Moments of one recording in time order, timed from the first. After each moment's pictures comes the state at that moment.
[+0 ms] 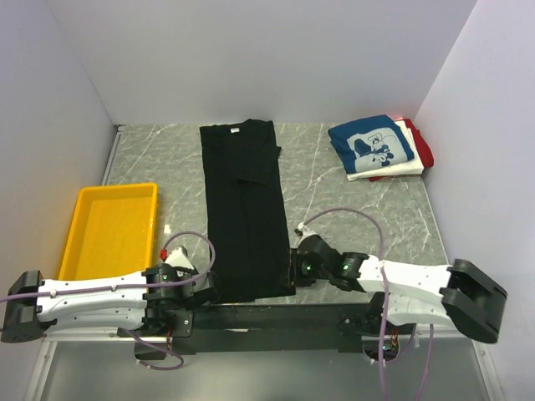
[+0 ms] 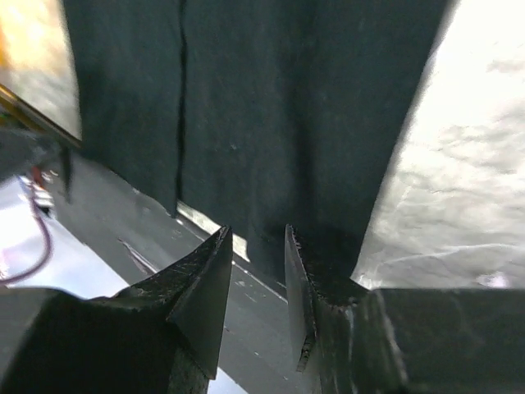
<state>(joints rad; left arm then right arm) -1.33 0.83 0.50 -1.01 -0.41 -1.86 1.00 1.09 0.41 -0.11 -0.07 0.93</state>
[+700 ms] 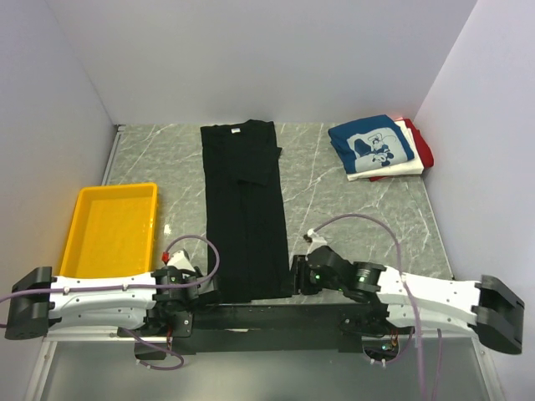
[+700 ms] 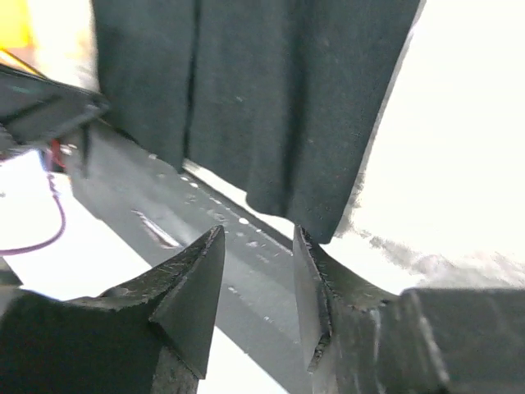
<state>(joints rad) -1.33 0.89 0.43 -0.95 -0.42 -1.88 1.12 0.93 0.35 -0.19 0.01 1.02</state>
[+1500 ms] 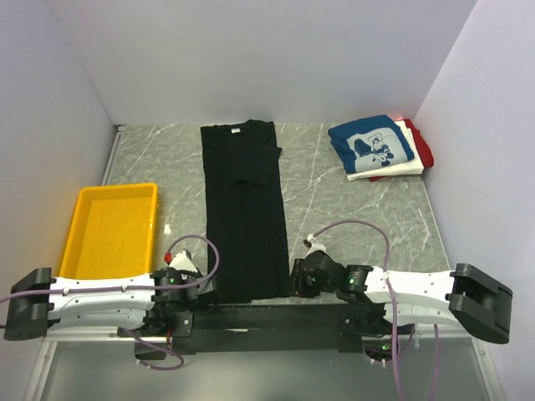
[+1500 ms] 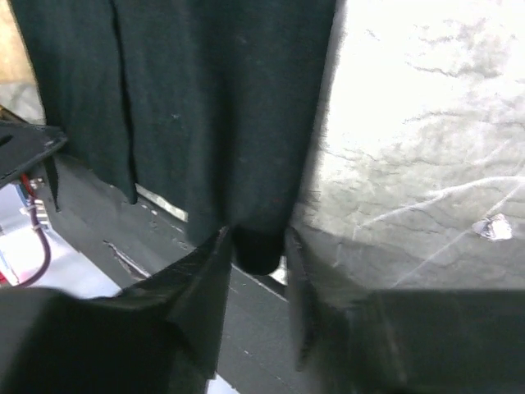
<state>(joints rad) -1.33 0.88 0.40 -0.87 -0.42 -1.87 1.11 1.05 0.27 -0.03 0.03 1.12</state>
